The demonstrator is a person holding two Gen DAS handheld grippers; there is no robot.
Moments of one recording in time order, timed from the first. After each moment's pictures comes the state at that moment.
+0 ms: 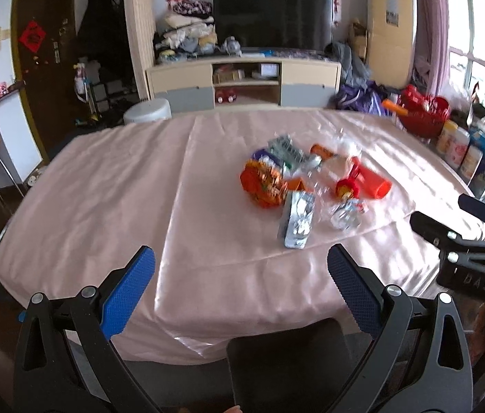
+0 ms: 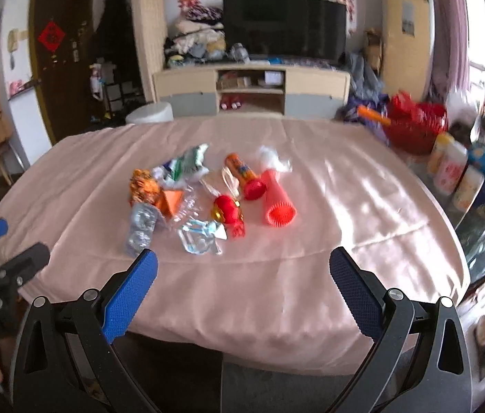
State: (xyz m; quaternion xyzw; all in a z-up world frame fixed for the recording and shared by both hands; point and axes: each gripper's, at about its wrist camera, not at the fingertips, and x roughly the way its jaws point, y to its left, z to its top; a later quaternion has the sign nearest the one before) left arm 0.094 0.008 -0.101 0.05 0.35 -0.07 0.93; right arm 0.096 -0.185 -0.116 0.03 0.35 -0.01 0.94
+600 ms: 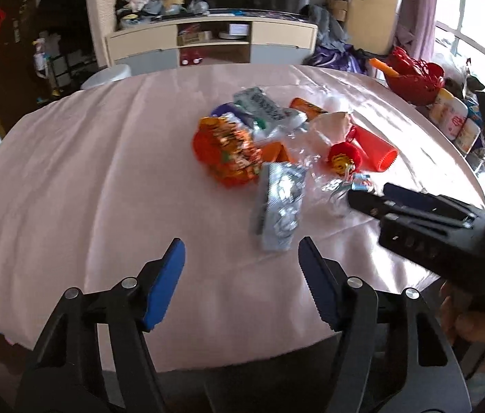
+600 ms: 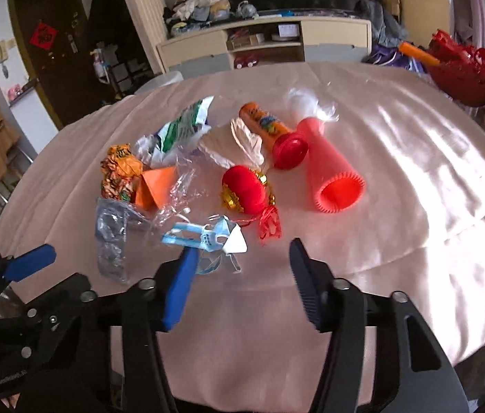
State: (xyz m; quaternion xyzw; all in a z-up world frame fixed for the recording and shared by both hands) left arm 0.157 -0.020 -0.150 0.05 0.42 -0.14 0.90; right arm 0.172 -0.178 -0.182 0.10 0.42 0.05 0.90
